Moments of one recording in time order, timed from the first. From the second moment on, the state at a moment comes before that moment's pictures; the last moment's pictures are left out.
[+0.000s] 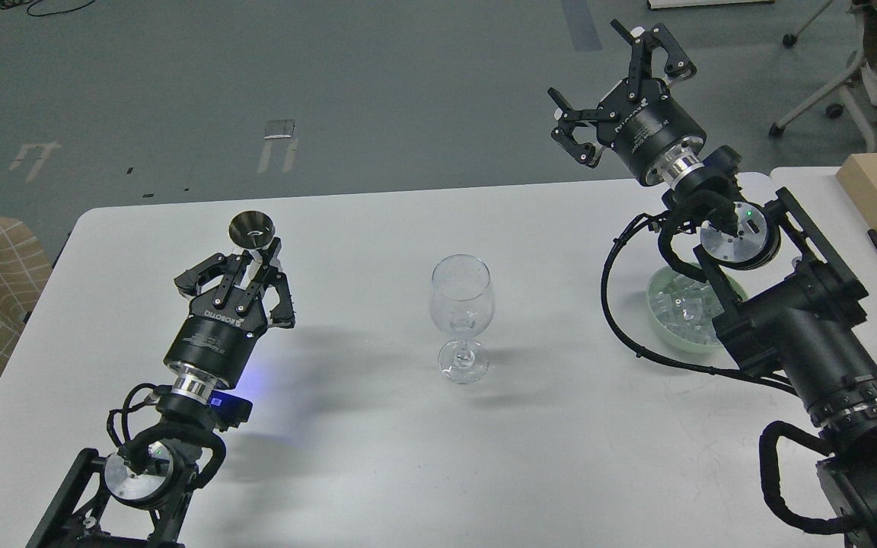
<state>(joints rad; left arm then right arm) 0.02 0.05 -1.45 -1.38 -0.07 -0.35 0.14 0.70 0.00 1.34 0.89 -0.36 0.29 -0.08</state>
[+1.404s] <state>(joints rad) -0.06 0.11 -1.31 -1.47 -0.07 -0.25 0.15 0.69 0.00 1.35 0.89 -0.36 0.29 -0.08</state>
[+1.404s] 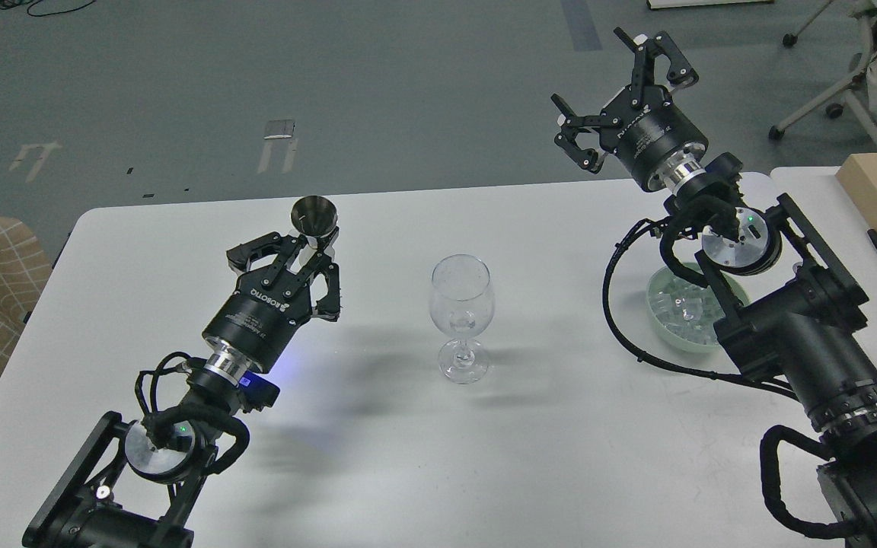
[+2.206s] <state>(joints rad) -0.11 0.15 -1.26 -1.47 -0.07 -0.22 0.15 0.69 0.00 1.35 0.89 -0.36 0.29 -0.08</state>
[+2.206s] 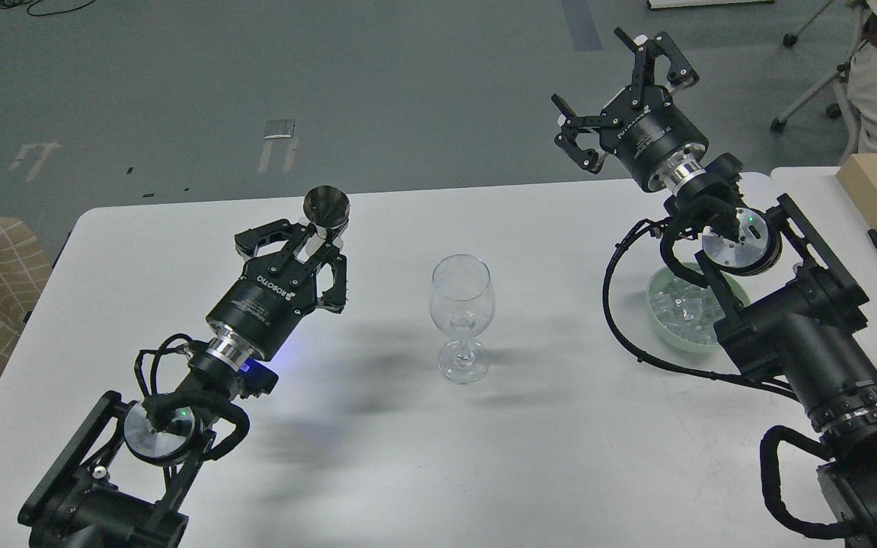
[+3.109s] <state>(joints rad) -0.18 0.19 -1.23 -1.48 -0.07 -0.20 0.17 0.69 0.00 1.35 0.89 -0.36 0.29 -0.08</state>
